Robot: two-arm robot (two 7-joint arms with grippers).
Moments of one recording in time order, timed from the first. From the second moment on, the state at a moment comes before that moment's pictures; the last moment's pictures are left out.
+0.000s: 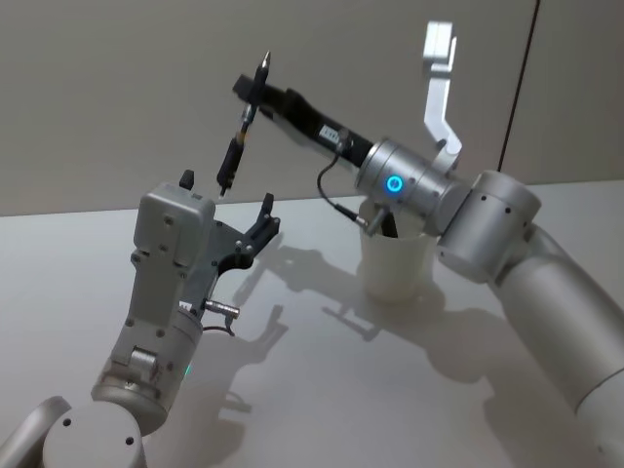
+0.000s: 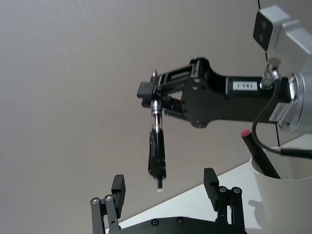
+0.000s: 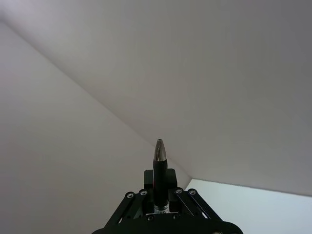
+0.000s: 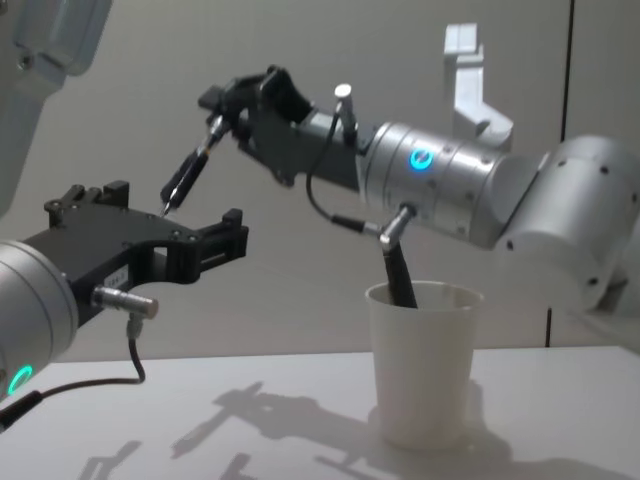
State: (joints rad) left arm -0.01 0.36 0.36 -1.84 -0.08 0.03 0.19; right arm 0.71 -0.04 -0.42 -0.98 1.14 0.40 0.55
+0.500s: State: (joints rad) left arm -0.01 0.36 0.34 -1.84 -0.08 0.07 0.24; right arm 0.66 0.03 -0.39 -1.18 1.05 0.31 0.48
